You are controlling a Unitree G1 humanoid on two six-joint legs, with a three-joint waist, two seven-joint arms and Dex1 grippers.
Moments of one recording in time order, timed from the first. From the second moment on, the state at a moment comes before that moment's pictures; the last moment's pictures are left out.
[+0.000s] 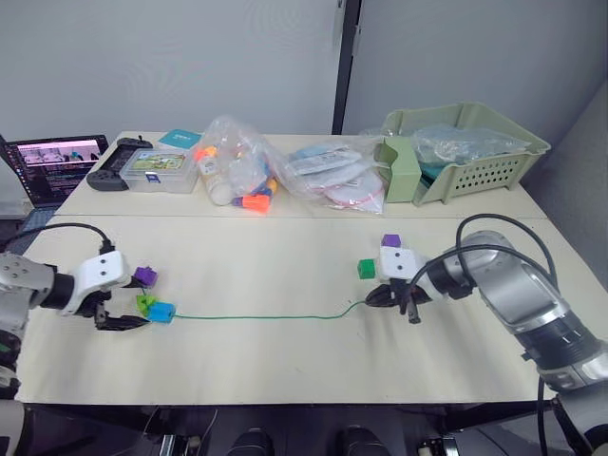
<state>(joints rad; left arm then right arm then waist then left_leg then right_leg) -0.60 1.11 -0.08 0.80 -0.04 -0.20 -1.44 -0.70 -0.82 0.39 -0.07 0.05 0.50 1.34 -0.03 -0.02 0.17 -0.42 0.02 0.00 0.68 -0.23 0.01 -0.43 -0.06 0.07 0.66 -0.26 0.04</state>
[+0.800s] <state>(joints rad) -0.58 0.64 -0.19 0.01 -0.31 0.33 -1.28 -0.72 -0.82 0.37 -0.25 0.13 0.71 1.34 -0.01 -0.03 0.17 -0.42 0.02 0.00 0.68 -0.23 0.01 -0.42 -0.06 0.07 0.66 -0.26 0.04</state>
